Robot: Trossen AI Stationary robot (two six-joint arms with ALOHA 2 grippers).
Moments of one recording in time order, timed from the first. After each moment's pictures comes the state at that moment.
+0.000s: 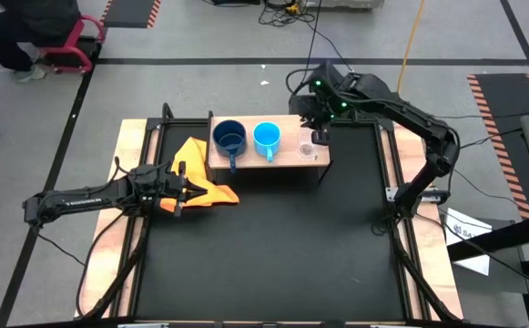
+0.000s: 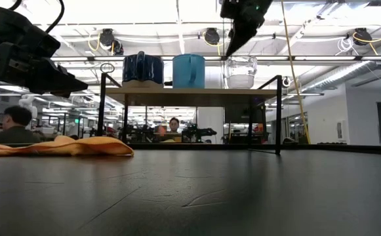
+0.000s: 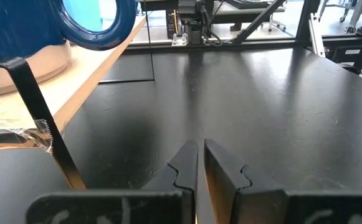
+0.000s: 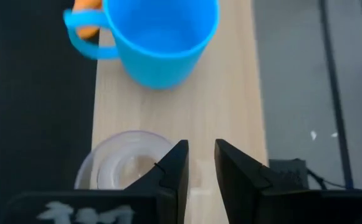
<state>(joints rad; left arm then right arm) 0.27 0.28 0.01 0.05 0.27 0.10 -0.57 1.66 1.79 -1.12 -0.18 -0.57</state>
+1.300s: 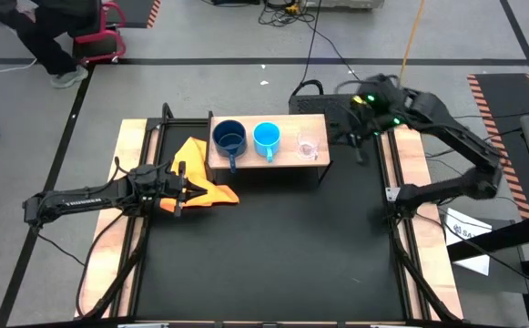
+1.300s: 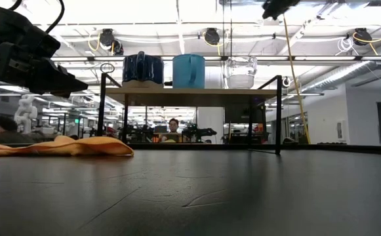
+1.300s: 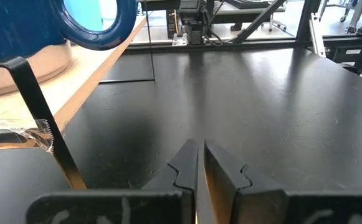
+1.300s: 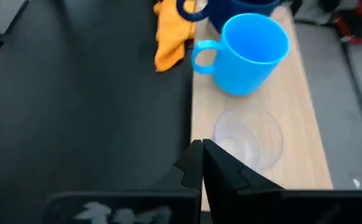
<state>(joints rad) 0.27 0.28 0.01 0.05 0.27 0.10 -0.54 1.24 1.53 -1.13 -0.40 -0.51</state>
